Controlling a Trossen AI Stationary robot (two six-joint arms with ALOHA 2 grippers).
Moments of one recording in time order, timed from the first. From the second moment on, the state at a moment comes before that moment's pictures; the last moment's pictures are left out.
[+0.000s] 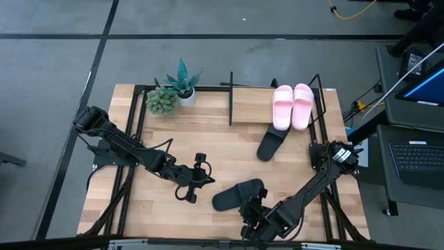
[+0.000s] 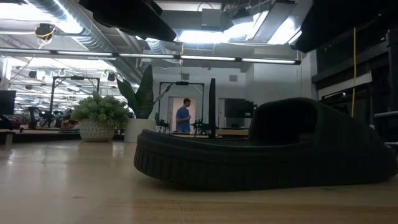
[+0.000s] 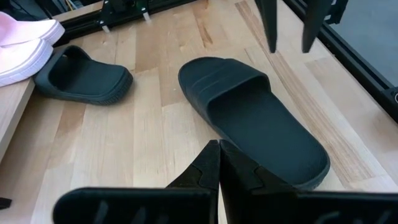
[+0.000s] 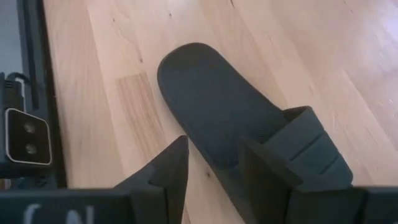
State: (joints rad) left arm -0.45 1.50 0.87 0.03 -0.36 0.00; right arm 0.77 2.02 1.56 -0.75 0.63 0.97
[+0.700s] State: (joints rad) left arm -0.45 1.50 0.87 0.03 -0.36 0.00; right arm 0.77 2.02 1.56 -0.75 0.63 0.96
